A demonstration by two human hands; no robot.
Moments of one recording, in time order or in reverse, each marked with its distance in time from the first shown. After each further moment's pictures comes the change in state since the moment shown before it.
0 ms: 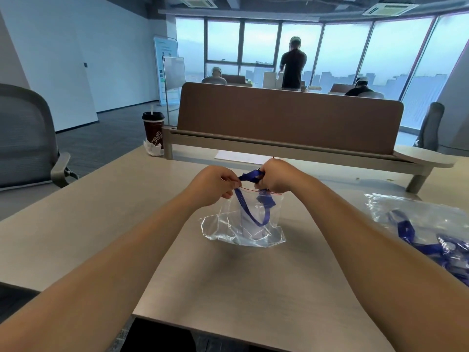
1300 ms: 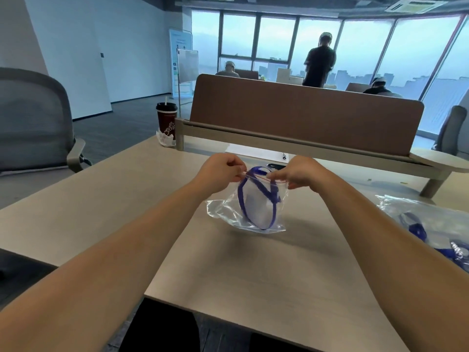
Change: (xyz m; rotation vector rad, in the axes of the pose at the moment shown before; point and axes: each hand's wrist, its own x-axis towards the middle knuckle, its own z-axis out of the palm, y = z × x) left_hand -0.003 -0.001 -0.006 -0.263 0.093 -0.052; right_hand -0.015 0.012 -0.009 0.226 0.028 0.183
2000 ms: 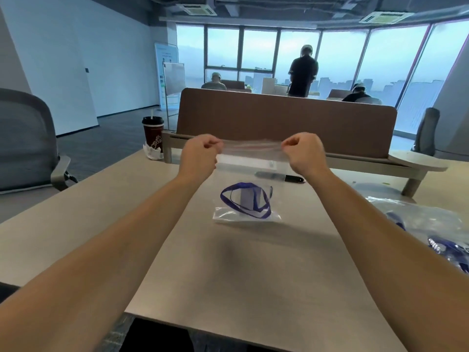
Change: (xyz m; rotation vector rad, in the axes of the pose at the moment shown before) left_hand 0.012 0.036 -0.020 -0.037 0.323 0.160; right_hand -0.002 0.006 -0.041 0.235 0.582 -0.234
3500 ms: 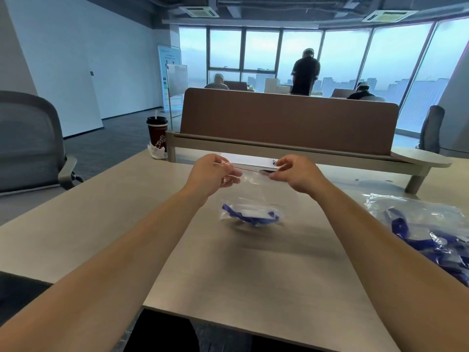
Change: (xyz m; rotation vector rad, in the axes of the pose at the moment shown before) left_hand -0.037 -0.006 0.005 -0.275 -0.245 -0.305; right_hand -0.035 0.014 0.009 -0.024 -0.389 0.112
